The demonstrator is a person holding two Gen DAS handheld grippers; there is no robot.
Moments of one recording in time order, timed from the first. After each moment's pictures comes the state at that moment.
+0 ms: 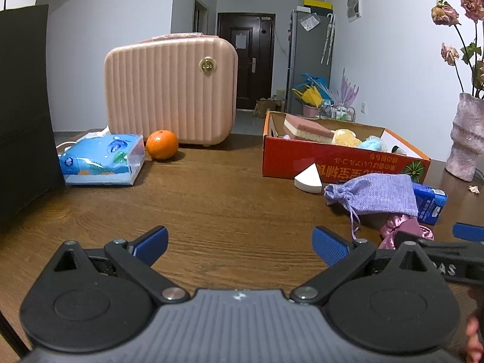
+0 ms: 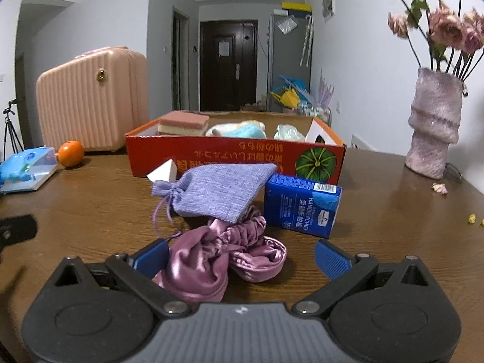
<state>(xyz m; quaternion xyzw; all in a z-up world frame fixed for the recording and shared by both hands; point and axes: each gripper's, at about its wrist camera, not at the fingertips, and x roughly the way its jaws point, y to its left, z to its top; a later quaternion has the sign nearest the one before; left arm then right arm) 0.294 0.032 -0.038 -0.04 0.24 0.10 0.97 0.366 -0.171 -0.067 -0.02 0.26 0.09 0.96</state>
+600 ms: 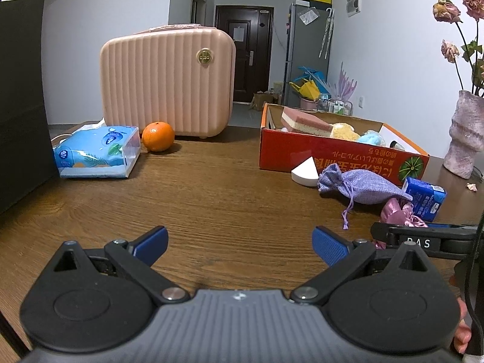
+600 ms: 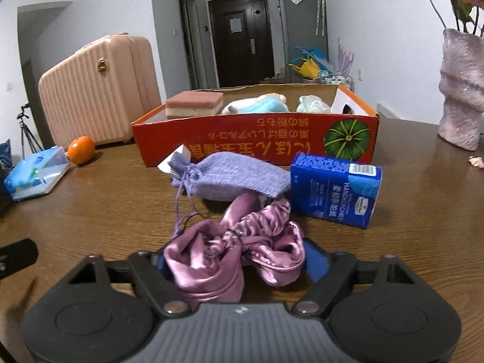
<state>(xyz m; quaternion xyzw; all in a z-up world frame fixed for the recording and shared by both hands) 0.299 0.032 -0.043 -0.05 0.25 0.10 0.96 0.399 -0.172 -0.076 0.02 0.32 0.15 0.94</state>
